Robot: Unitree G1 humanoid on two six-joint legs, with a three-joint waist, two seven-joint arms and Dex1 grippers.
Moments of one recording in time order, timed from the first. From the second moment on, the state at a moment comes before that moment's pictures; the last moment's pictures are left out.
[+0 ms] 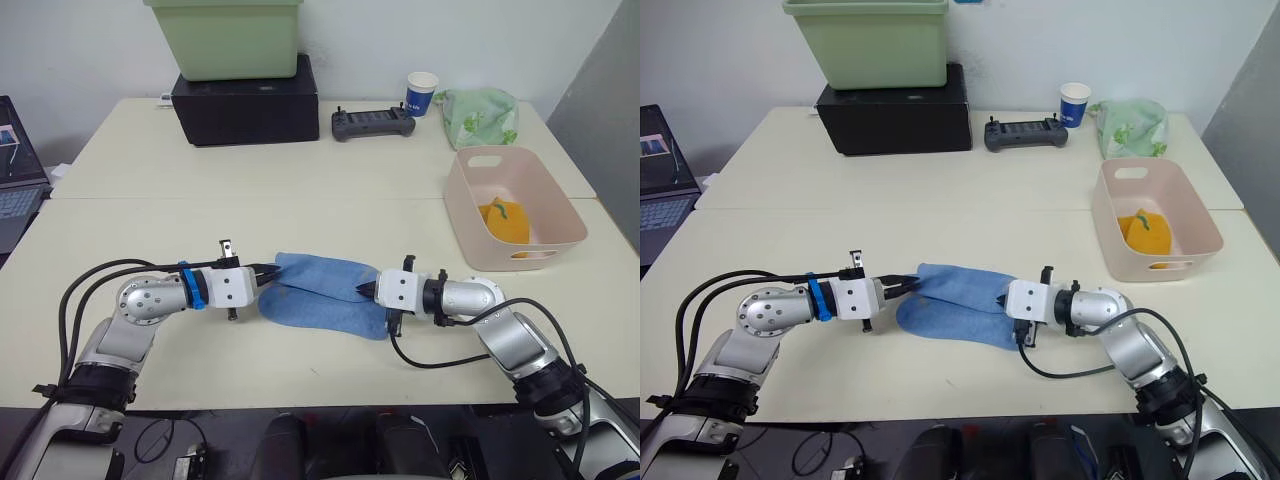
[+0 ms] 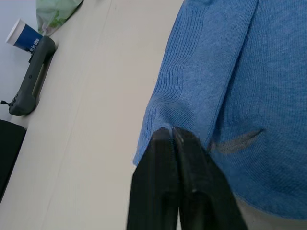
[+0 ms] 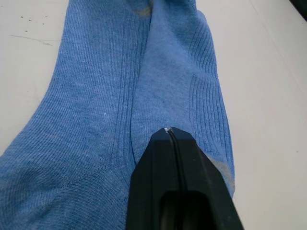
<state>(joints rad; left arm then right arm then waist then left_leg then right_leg) -0.36 0.75 -0.10 0.30 0.06 -0.55 -0.91 -0.41 -0.53 0.40 -0.11 -0.12 0.11 0.85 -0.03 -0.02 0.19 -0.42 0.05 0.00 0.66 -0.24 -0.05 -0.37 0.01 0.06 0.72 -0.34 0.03</state>
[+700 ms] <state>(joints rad) -0.35 0.74 -0.09 0.06 -0.12 -0.25 -0.93 -0.37 -0.54 0.37 -0.19 -0.10 0.18 0.87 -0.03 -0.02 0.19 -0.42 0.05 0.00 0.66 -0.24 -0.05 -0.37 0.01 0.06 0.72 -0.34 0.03</state>
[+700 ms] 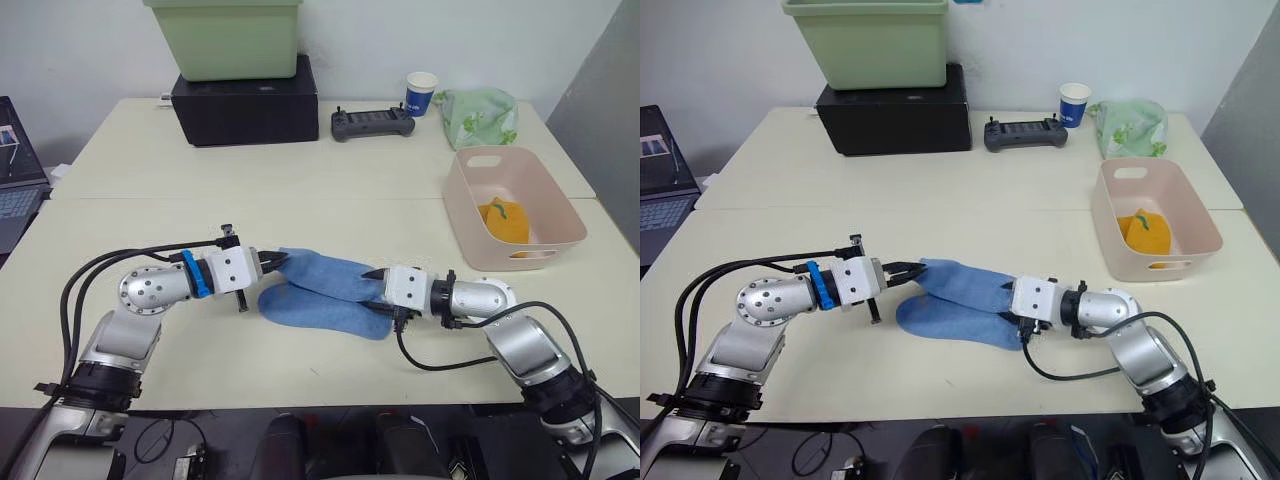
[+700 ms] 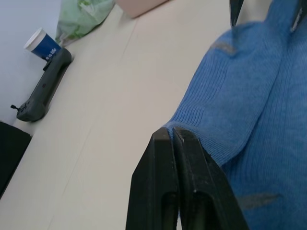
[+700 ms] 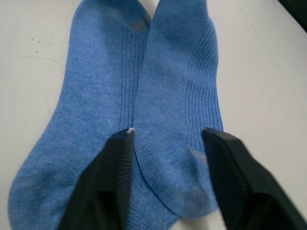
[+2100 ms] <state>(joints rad) -0.24 0.85 -0.09 -0.46 -0.25 0.18 -1.03 -0.79 -0.52 0.36 0.46 -0.22 -0.46 0.80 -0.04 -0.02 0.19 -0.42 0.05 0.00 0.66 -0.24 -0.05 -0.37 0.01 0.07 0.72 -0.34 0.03</state>
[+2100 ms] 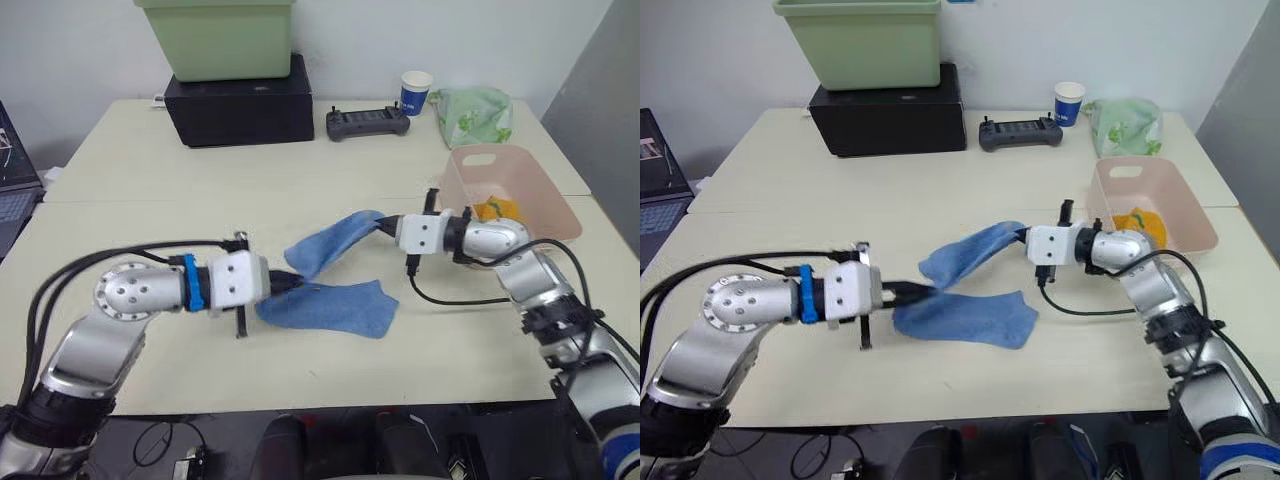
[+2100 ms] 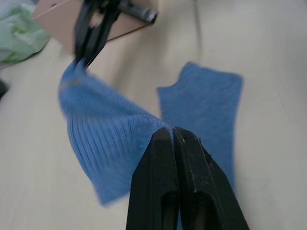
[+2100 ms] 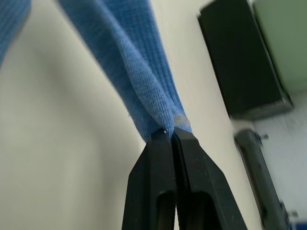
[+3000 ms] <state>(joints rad) -0.45 0.74 -0.08 -0.26 -0.45 0.60 -1.01 -0.29 -0.59 0.27 -0.16 0.14 0.01 0.98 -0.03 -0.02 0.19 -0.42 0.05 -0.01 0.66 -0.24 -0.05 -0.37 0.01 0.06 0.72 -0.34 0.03</state>
